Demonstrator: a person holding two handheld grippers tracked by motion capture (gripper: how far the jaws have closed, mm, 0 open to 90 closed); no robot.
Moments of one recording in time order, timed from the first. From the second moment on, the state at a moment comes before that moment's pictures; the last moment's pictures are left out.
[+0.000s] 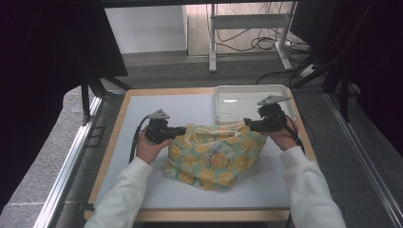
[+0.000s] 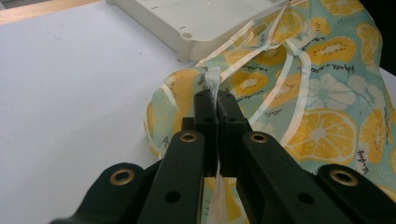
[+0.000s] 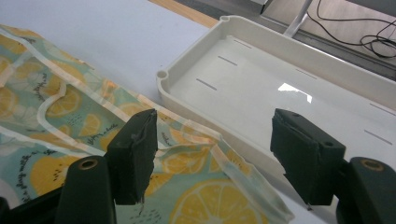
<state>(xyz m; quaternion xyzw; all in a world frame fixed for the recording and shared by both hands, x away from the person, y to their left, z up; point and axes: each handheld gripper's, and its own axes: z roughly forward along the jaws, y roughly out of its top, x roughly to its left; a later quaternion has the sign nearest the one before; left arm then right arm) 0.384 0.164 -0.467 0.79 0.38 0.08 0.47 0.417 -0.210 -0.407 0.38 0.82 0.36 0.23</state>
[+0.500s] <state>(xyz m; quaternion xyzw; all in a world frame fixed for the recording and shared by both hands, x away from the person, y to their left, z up) 0.384 0.164 -0.468 0.79 0.38 0.08 0.47 0.444 -0.208 -0.419 0.39 0.84 0.33 0.21</state>
